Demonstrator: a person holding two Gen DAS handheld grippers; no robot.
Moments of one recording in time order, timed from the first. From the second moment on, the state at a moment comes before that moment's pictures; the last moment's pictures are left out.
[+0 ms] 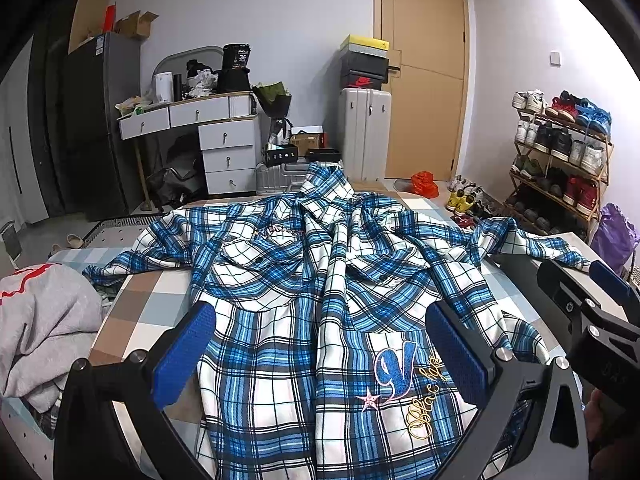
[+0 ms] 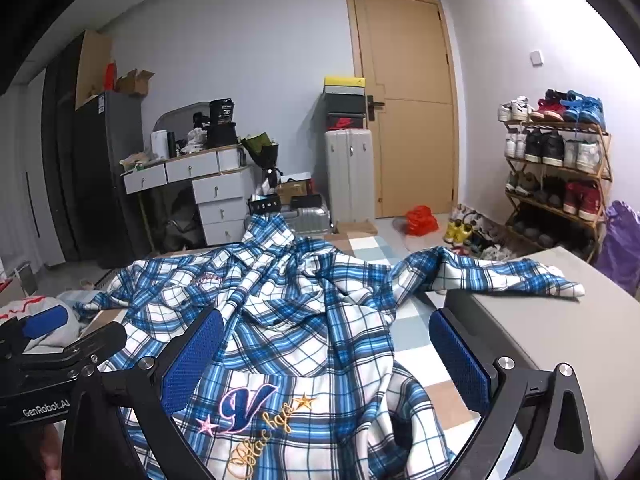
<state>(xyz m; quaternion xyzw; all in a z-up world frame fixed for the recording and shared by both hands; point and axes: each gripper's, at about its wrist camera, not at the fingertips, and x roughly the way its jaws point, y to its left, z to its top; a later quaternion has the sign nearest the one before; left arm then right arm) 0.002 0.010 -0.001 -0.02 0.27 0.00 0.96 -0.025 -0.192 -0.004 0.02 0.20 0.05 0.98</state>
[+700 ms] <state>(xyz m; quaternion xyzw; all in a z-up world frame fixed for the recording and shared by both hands) 0.002 0.011 -0.003 -0.02 0.27 0.00 0.96 -0.025 -0.191 -0.002 0.03 0.20 0.05 0.98</state>
